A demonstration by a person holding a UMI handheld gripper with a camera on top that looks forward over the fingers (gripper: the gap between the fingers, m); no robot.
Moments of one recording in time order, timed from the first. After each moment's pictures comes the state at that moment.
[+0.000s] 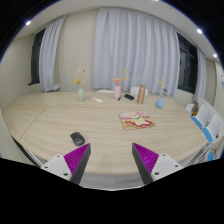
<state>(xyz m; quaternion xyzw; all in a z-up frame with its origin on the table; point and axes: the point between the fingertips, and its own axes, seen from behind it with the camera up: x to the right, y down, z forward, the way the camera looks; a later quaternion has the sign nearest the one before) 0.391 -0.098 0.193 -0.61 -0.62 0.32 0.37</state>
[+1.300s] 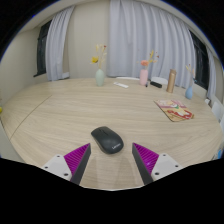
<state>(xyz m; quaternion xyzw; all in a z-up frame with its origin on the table) 0.257 -0.255 0.020 -0.60 -0.65 0.34 0.32</state>
